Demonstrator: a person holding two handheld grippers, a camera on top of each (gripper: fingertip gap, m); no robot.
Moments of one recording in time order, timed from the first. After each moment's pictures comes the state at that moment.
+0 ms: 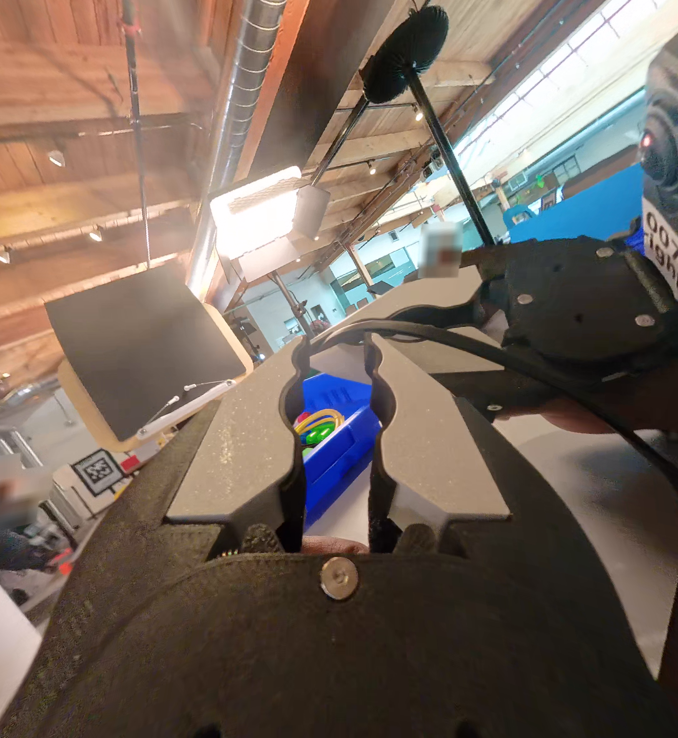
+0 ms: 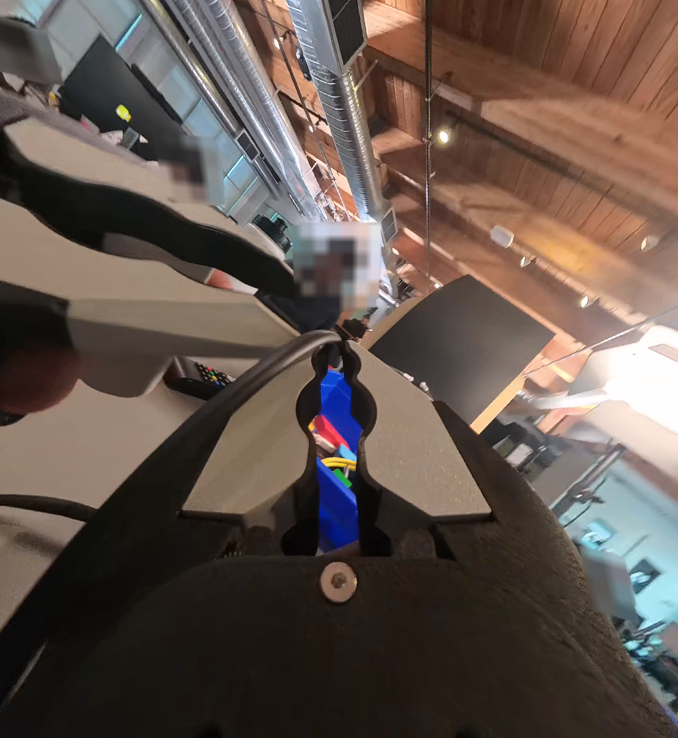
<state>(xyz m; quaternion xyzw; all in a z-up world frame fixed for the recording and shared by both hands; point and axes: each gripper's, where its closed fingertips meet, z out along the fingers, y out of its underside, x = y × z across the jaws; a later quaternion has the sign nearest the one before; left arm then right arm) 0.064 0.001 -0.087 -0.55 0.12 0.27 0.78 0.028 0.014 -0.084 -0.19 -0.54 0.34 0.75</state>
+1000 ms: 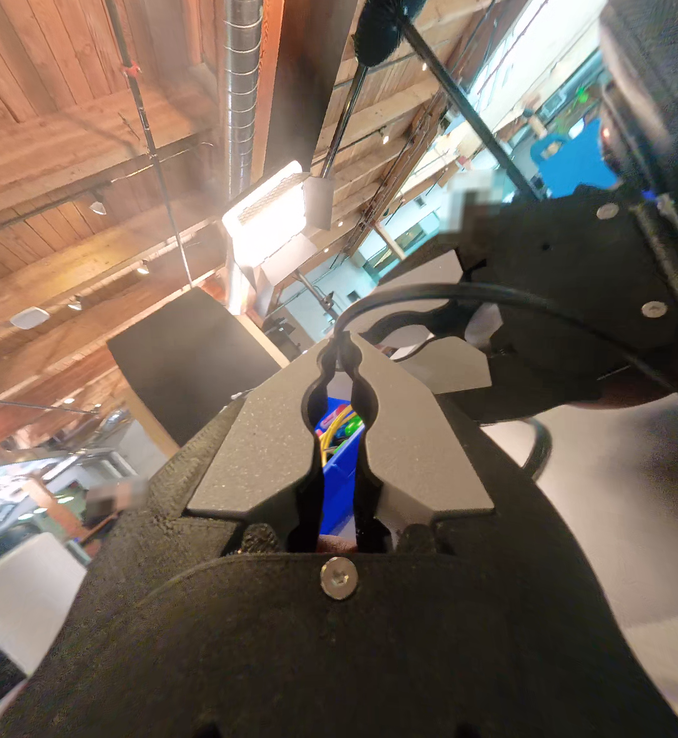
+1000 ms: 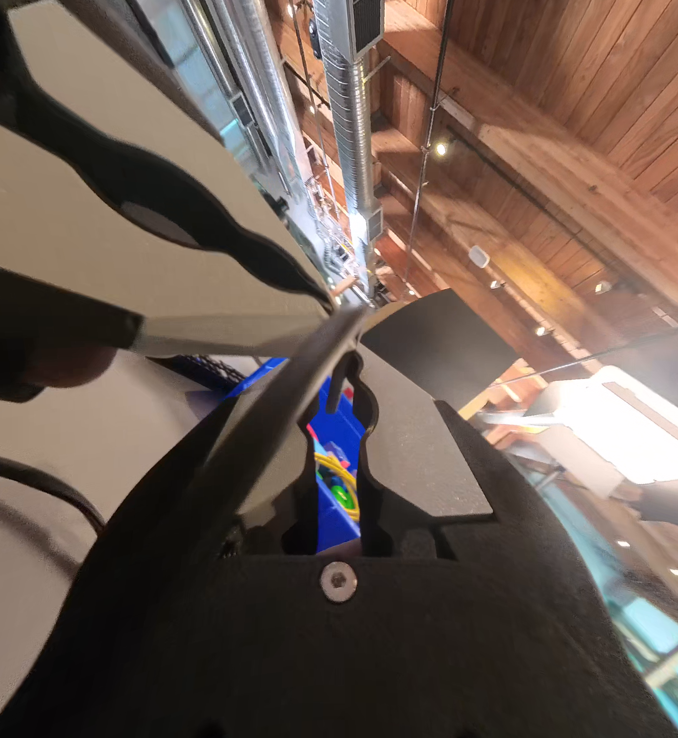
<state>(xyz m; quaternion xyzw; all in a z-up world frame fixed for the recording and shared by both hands) 0.070 0.004 -0.092 -0.54 0.16 0.37 0.74 0.024 0.010 -0.092 -0.16 -0.56 0.28 0.77</state>
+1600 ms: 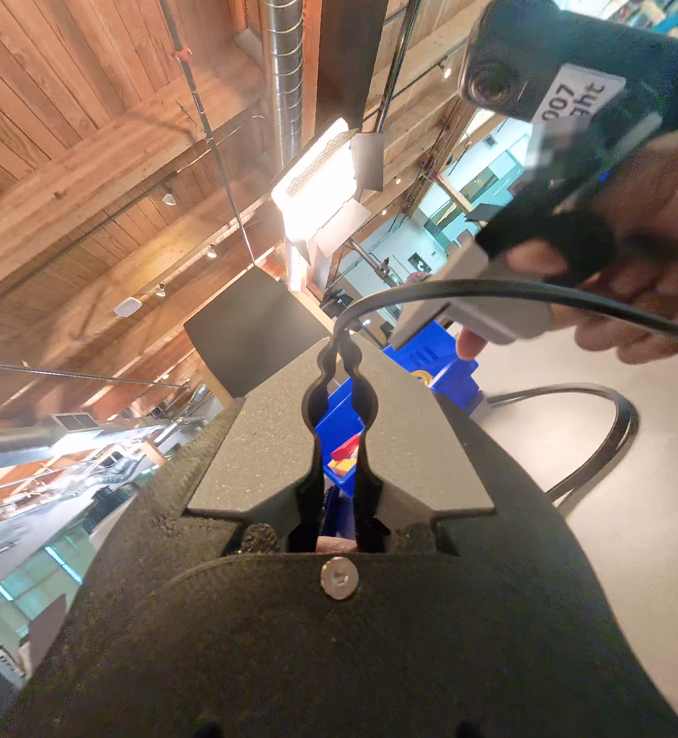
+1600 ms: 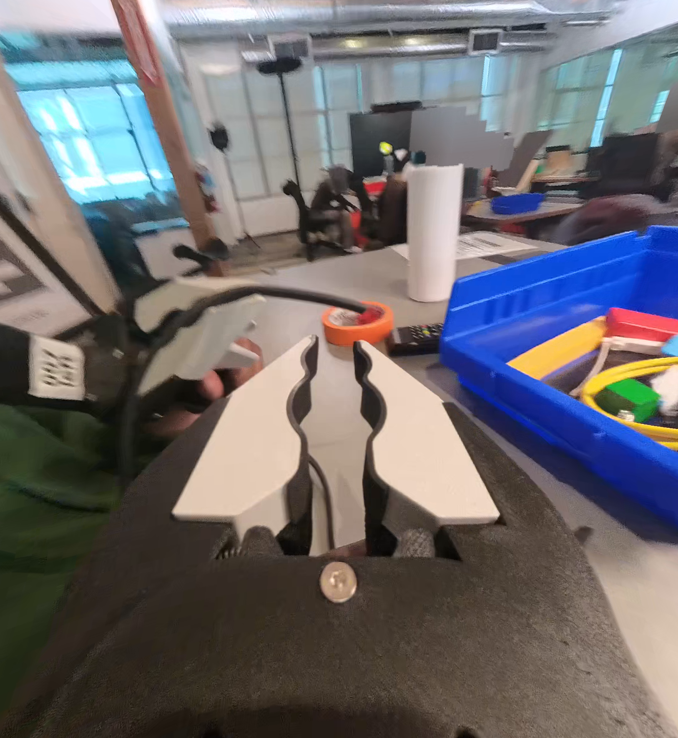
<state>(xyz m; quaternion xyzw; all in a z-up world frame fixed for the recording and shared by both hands) 0.050 0.001 -0.089 -0.54 0.13 0.47 0.69 0.041 0.032 -0.108 -0.34 -0.60 0.67 0.27</state>
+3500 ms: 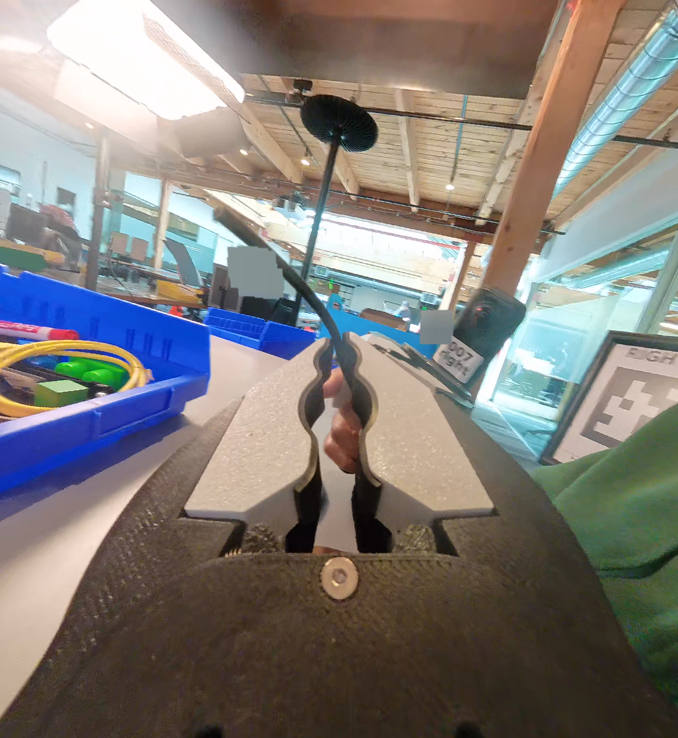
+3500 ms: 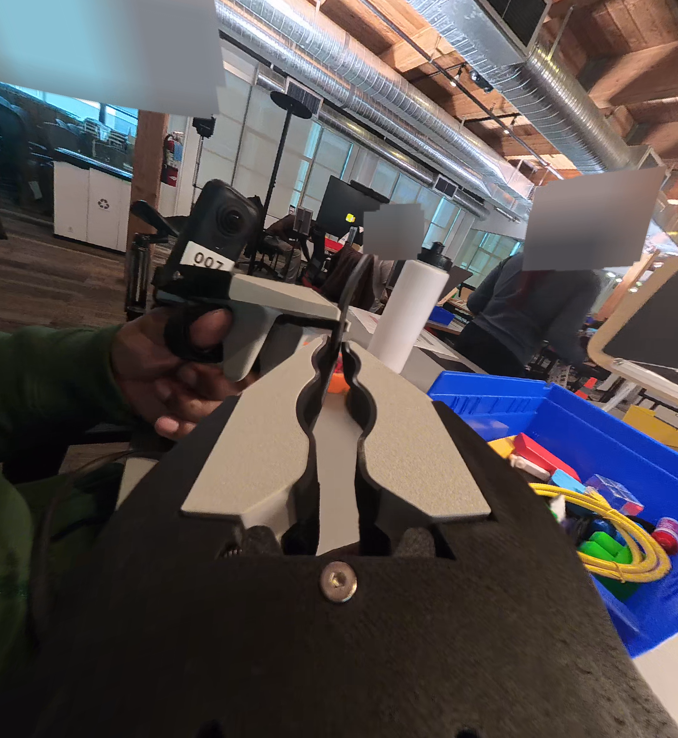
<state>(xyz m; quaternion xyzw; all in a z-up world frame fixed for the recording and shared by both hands) 0.048 -0.005 -0.088 -0.56 -0.02 -0.21 0.80 0.046 -0.007 -0.096 -0.20 -0.62 0.59 0.48</state>
